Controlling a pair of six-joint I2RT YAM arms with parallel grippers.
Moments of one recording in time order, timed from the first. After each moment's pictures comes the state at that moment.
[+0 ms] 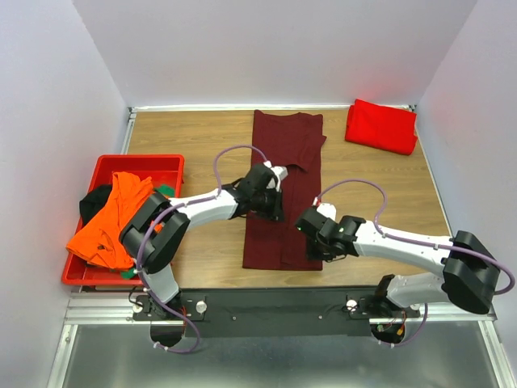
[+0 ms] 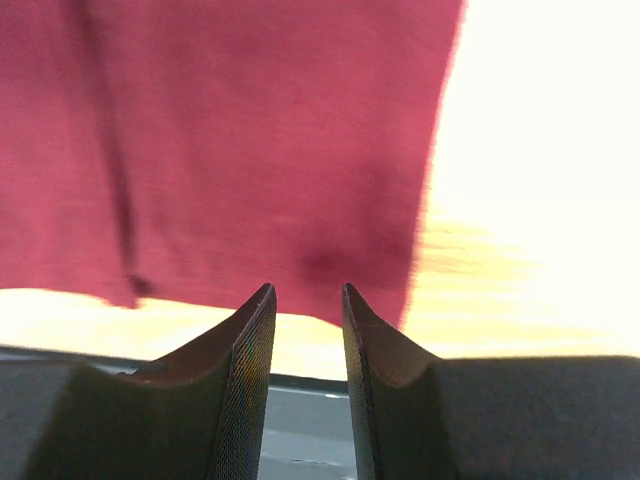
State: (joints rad) left arm -0.71 1.72 1.01 -0.12 0.30 -0.49; right arm 0.98 1.29 0.74 -0.67 0.23 0.95
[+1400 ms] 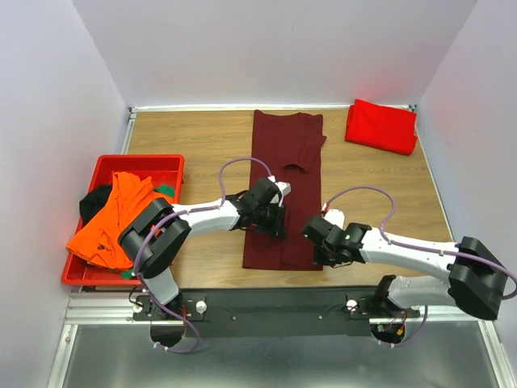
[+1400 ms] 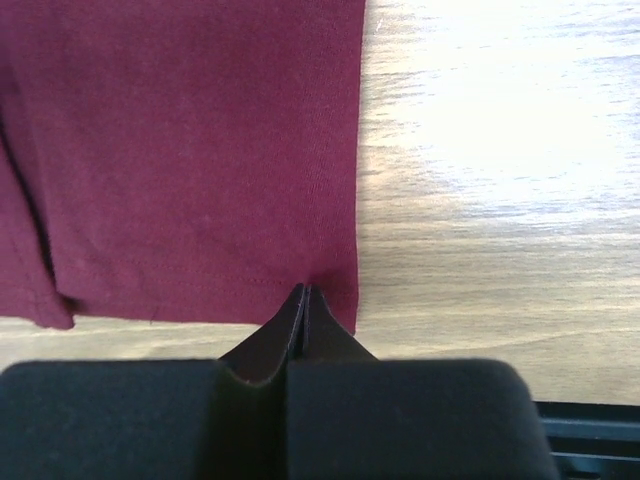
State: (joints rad) left arm -0.83 1.69 0.92 -0.14 0.28 -0.50; right arm 0.98 1.24 0.62 -0.65 0.26 1.02
